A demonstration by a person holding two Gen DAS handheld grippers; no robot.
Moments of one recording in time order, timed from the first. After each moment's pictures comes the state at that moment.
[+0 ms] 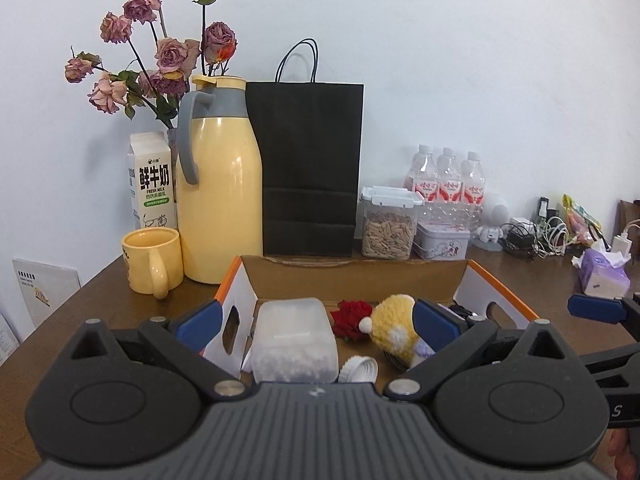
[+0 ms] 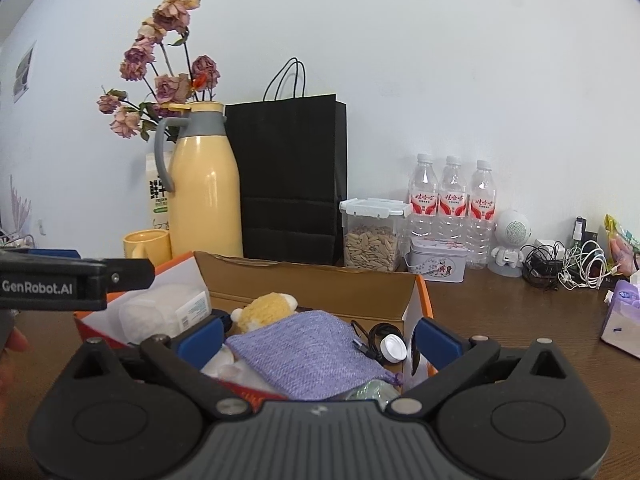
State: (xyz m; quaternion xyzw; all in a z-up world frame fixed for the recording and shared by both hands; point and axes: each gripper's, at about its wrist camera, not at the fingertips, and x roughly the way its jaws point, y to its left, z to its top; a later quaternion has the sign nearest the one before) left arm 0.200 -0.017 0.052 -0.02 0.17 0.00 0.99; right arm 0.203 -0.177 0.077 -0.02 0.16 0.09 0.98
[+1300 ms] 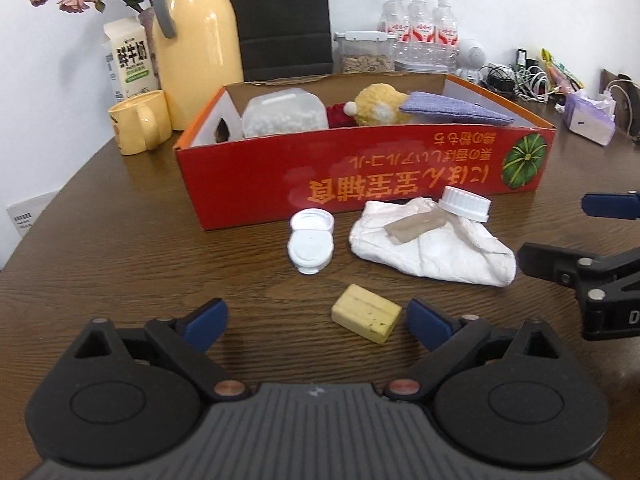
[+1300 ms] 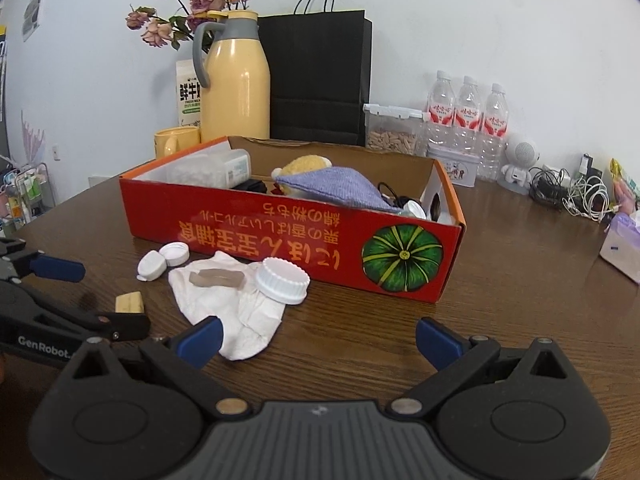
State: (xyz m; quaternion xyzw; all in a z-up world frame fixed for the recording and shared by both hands) left arm 0.146 -0.015 -0.034 0.05 0.34 -0.04 0.94; right arm 0.138 -0.161 0.023 -0.04 0.28 0.10 0.95
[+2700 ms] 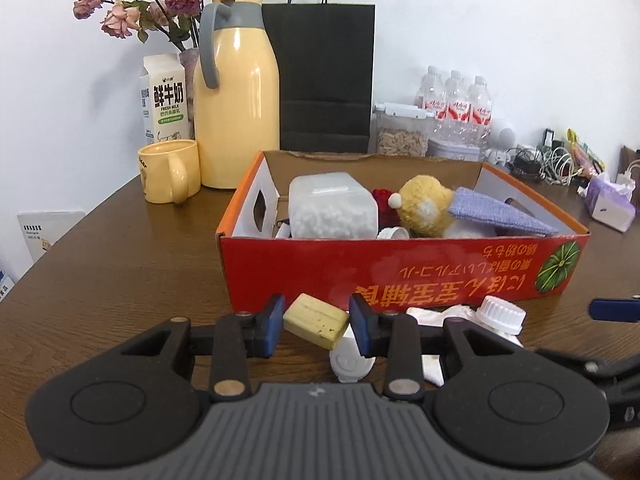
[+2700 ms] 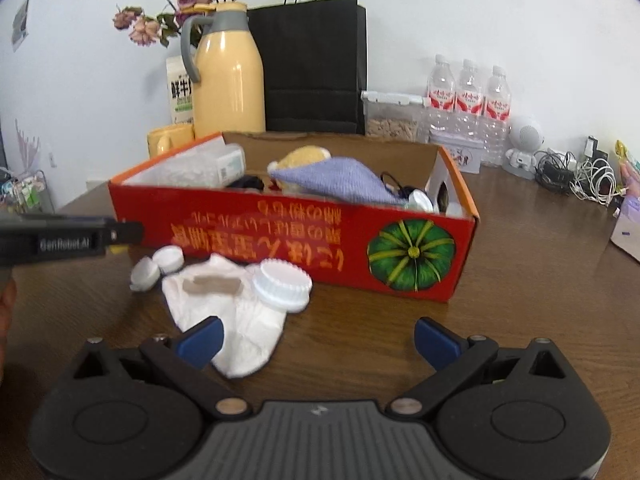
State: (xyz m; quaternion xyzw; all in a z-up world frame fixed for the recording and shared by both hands) left arm 0.172 0.009 -0.010 -0.01 0.25 0.00 0.97; right arm 0.158 -0.159 0.020 -0.02 0.29 0.10 0.95
